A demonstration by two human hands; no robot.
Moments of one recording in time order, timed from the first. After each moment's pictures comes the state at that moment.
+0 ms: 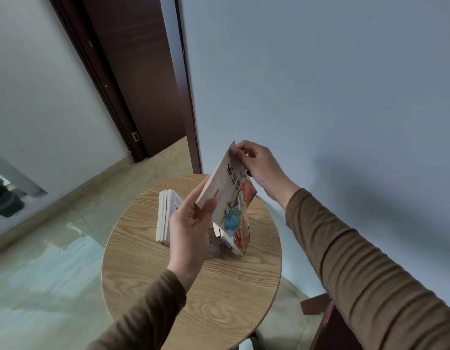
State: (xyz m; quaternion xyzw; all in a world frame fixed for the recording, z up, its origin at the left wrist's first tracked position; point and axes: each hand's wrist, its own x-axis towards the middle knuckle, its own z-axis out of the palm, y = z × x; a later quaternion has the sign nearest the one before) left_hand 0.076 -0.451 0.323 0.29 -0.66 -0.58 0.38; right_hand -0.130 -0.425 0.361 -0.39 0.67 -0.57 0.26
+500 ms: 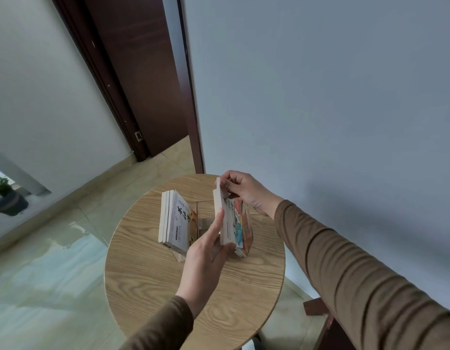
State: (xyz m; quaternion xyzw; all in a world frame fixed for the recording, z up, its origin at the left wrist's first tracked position) left_hand 0.102 -0.428 0.267 0.29 -0.79 -0.49 0.24; right_hand -0.119 -0.439 0.297 -0.39 0.65 -0.50 0.43
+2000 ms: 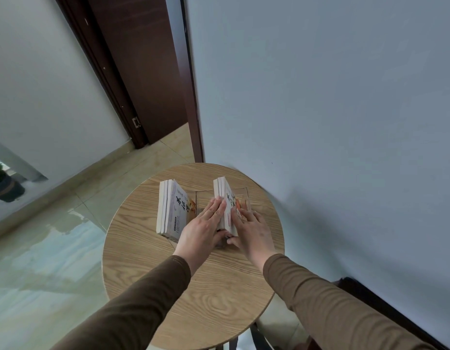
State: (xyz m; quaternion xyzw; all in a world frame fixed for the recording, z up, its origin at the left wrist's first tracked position) left_hand 0.072 -0.489 0.212 0.20 -0.95 -0.21 0.09; right_hand -0.062 -0.377 0.176 -0.51 0.86 -0.03 0.10
